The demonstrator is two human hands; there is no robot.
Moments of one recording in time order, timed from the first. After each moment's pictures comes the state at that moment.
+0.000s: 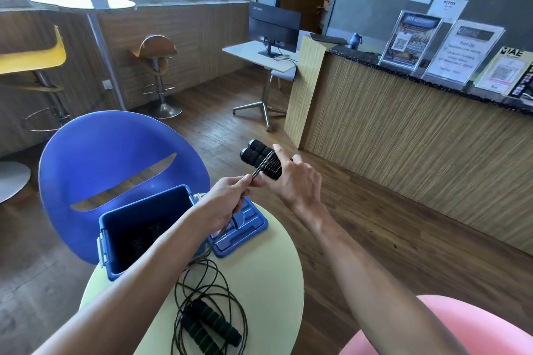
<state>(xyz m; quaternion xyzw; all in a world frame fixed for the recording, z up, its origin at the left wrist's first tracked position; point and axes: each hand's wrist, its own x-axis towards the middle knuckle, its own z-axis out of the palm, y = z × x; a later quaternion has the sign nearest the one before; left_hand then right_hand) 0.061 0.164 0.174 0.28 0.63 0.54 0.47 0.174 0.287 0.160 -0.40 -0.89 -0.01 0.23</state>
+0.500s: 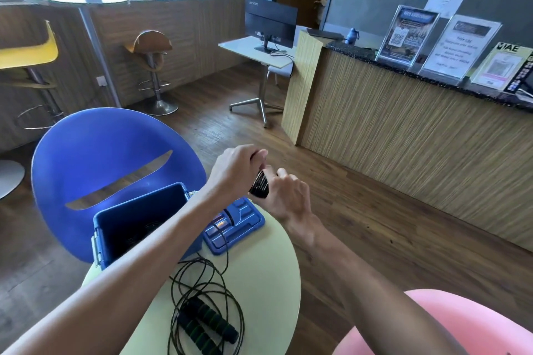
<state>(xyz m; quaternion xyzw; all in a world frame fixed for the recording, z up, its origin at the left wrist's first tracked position) 0.071 0.187 0.213 0.52 0.77 0.37 0.06 0.178 0.273 0.129 -0.34 -0.91 -0.05 0.22</state>
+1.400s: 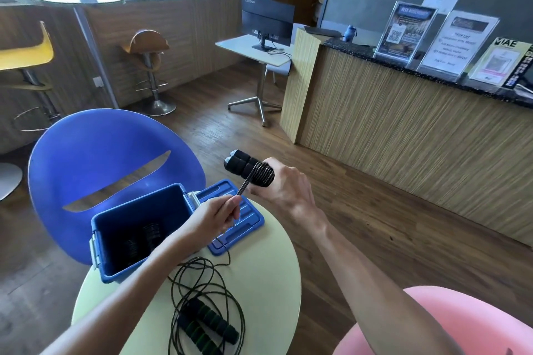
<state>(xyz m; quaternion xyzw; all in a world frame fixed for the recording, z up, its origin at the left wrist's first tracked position) 0.052 0.134 0.125 0.48 0.65 0.46 0.37 0.186 0.271 0.170 -0.38 -0.88 0.19 0.20</state>
